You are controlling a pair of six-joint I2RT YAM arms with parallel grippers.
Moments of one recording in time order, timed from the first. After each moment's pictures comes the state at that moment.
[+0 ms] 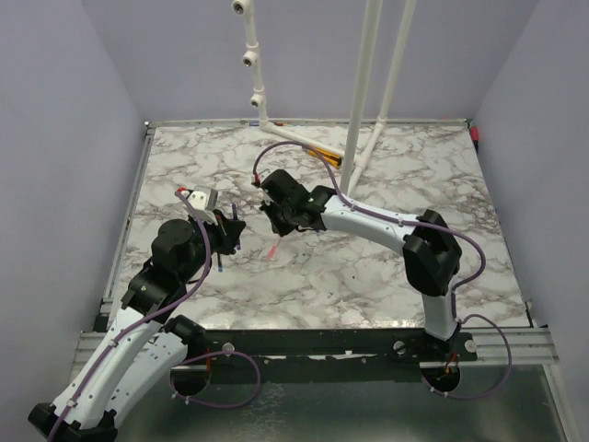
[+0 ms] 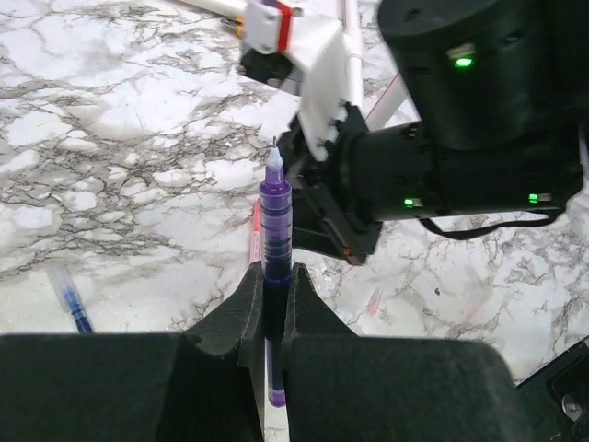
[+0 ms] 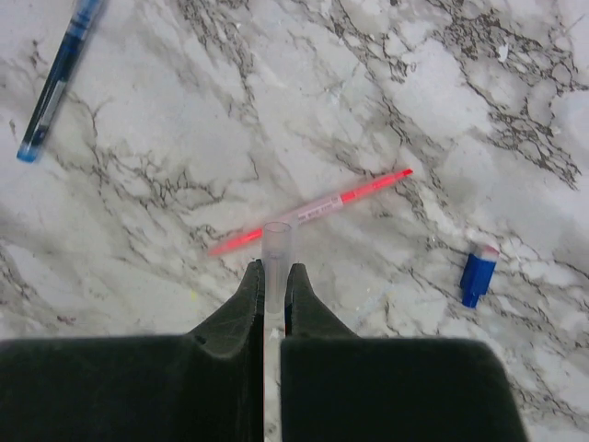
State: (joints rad) left arm -0.50 0.57 0.68 -0.34 0.01 -0.33; right arm 0.95 2.01 1.65 -0.54 0.09 0.18
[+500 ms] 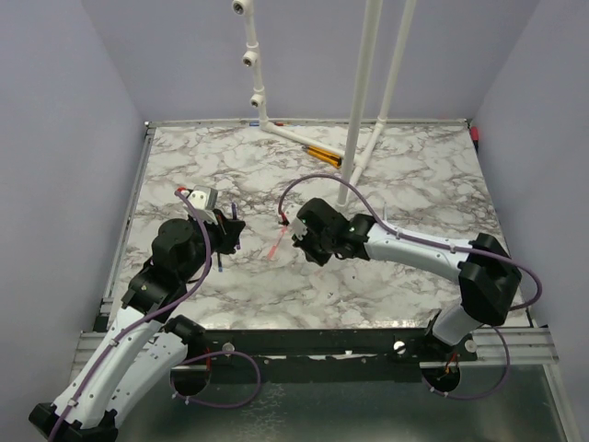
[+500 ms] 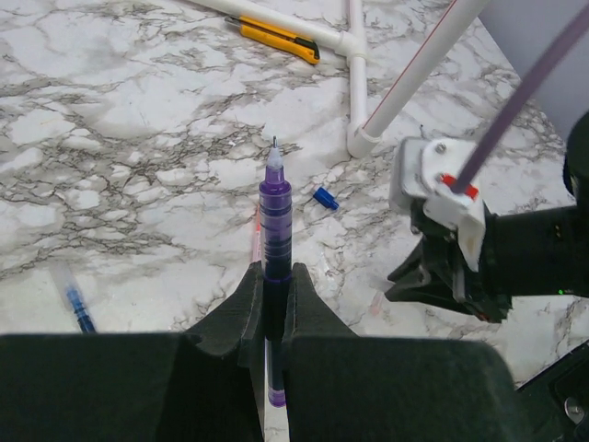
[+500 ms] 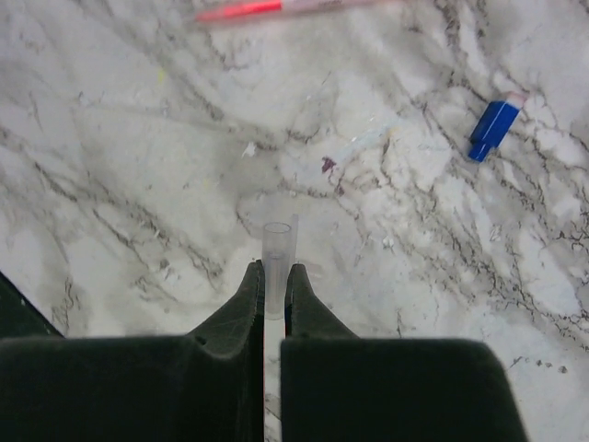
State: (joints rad) left arm -0.49 0.58 0.68 -0.34 0.01 -0.33; right arm 0.96 1.63 1.16 -0.49 0.01 -0.04
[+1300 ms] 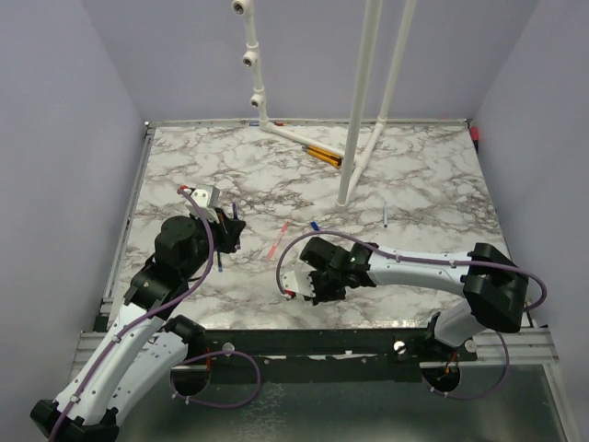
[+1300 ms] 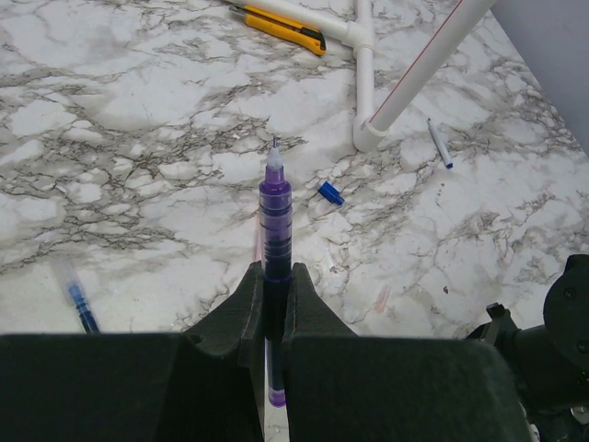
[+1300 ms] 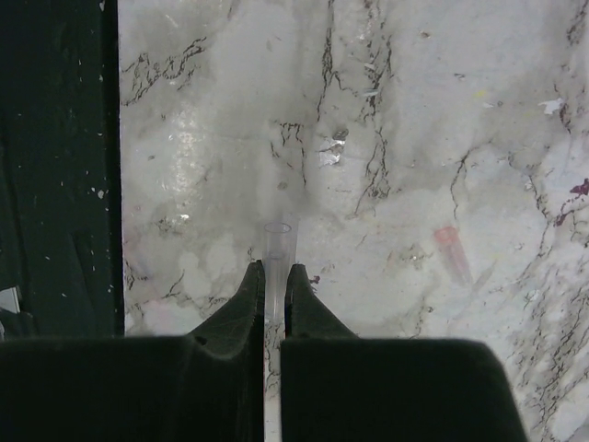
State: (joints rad) left arm -0.48 0.59 0.68 -0.34 0.01 -0.33; right arm 1.10 1.52 0.93 -0.58 -0.21 -0.64
